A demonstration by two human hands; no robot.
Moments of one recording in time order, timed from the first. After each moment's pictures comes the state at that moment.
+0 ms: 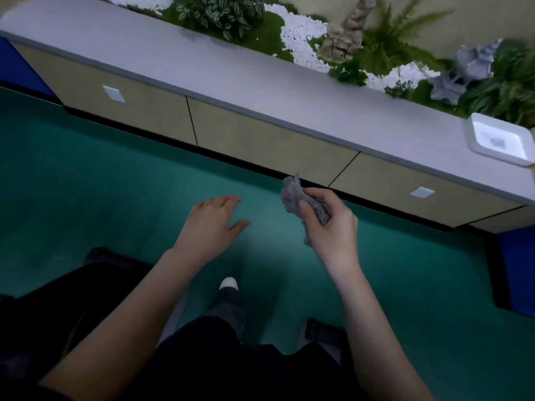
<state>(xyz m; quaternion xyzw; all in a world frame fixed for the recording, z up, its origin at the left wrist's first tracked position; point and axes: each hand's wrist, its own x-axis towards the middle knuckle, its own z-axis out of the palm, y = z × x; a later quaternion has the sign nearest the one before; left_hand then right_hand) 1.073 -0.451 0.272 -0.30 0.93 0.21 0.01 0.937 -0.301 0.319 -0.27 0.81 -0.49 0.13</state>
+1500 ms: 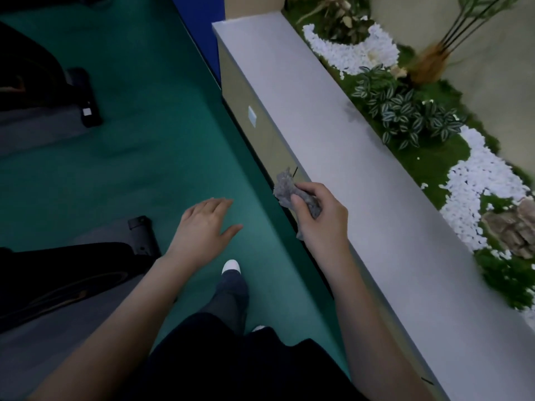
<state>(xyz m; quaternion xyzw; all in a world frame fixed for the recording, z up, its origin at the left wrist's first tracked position) 0.958 -0.728 0.253 -0.67 0.71 0.19 -0.06 0.752 -0.744 0.303 -0.59 0.62 -0.39 0.35</state>
